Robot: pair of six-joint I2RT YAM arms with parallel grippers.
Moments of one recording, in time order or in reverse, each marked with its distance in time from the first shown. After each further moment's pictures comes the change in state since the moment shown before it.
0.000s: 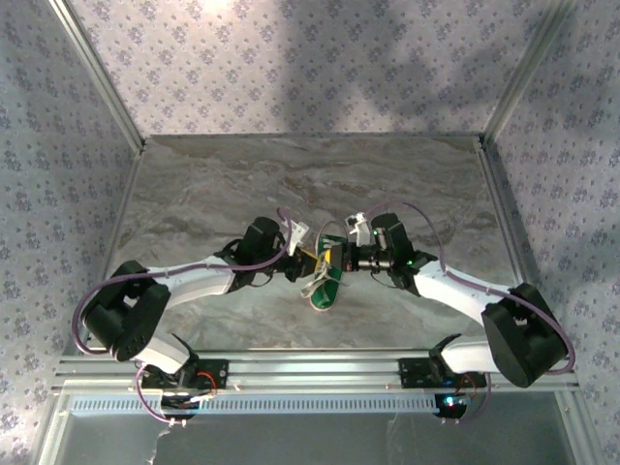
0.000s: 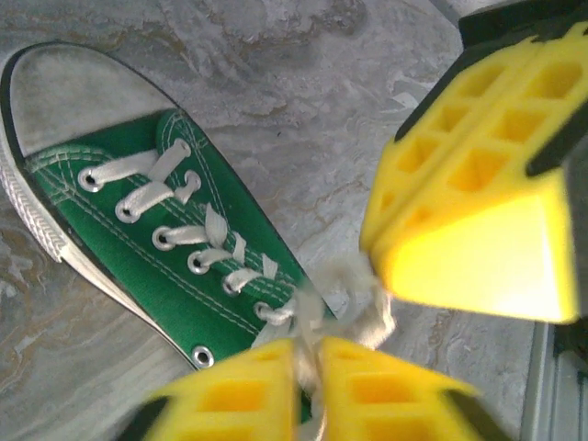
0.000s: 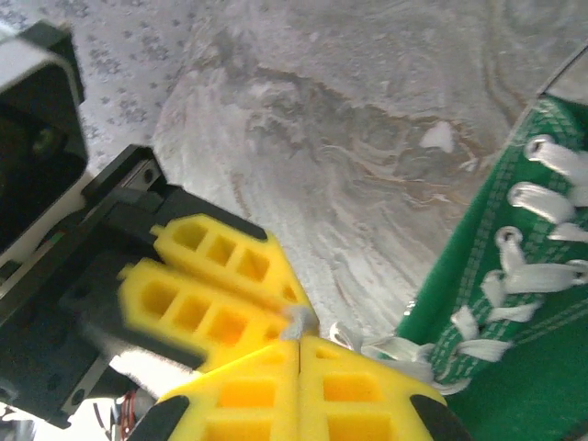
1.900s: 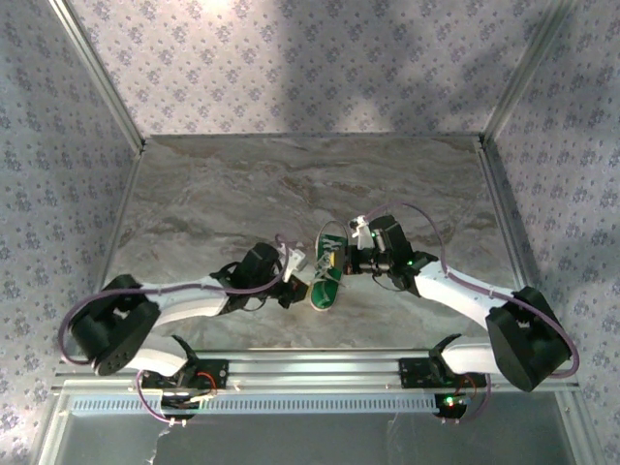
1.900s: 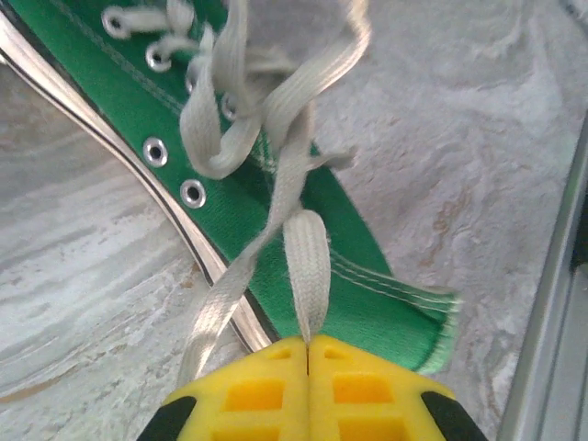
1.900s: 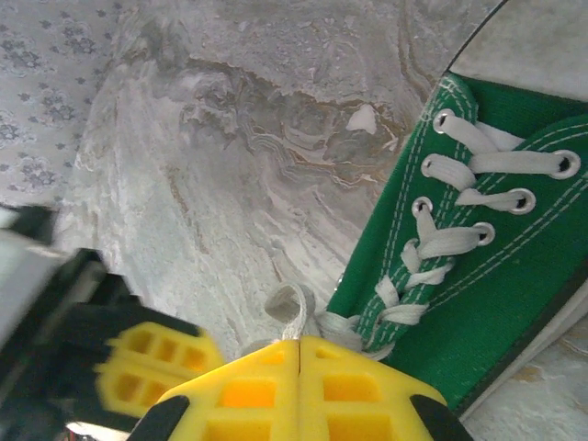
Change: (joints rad) left arm -0.103 -0.153 -0.194 -0.029 -0.111 -0.034; right arm 0.023 -0.024 0.014 -0.129 0.119 -0.046
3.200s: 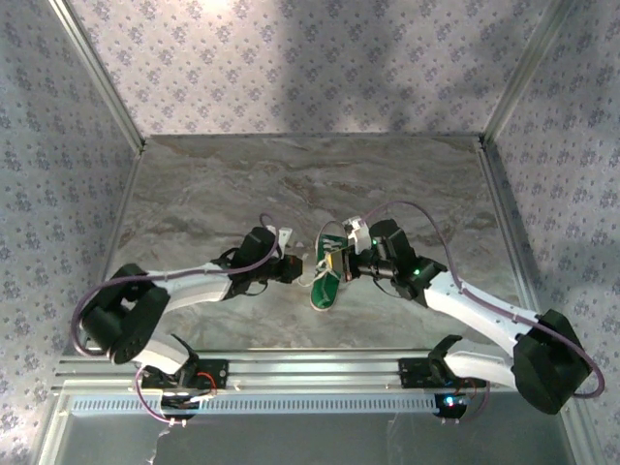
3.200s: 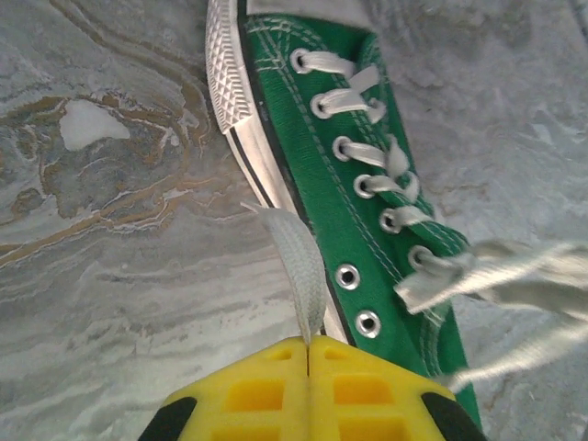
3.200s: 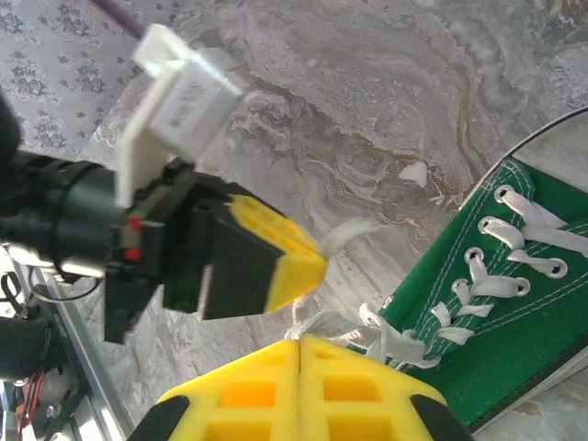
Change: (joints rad) left arm 0.107 0.161 0.132 -0.006 -0.100 -0.248; right arm 0.094 -0.152 0.013 -0.052 0.091 -0.171
